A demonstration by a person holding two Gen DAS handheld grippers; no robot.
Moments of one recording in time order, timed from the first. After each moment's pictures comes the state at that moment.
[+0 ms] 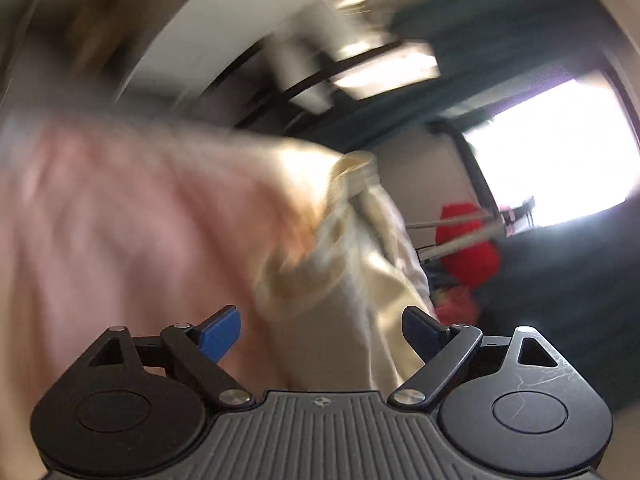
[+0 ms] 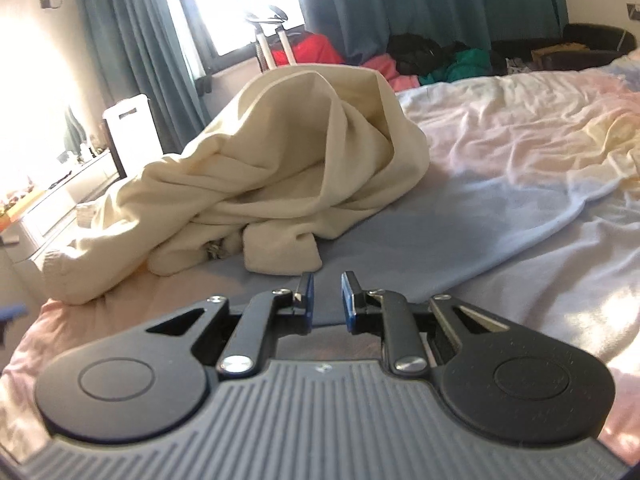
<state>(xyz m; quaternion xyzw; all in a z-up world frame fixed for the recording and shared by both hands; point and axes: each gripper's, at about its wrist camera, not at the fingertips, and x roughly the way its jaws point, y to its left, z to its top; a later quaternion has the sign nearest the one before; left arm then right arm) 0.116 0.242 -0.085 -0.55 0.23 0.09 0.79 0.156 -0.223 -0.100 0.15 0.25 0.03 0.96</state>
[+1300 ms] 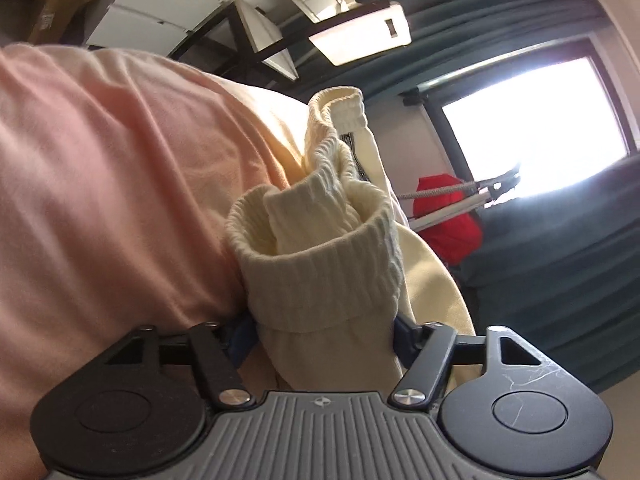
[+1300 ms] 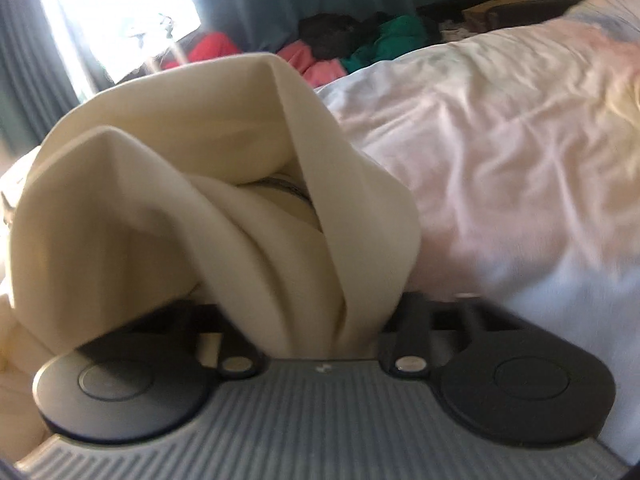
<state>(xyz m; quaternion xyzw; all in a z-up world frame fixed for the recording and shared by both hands) 0.193 0.216 -0.145 -0.53 0.23 0.06 0.82 0.364 -0.262 -0.125 0.22 0.29 -0.08 0.93</state>
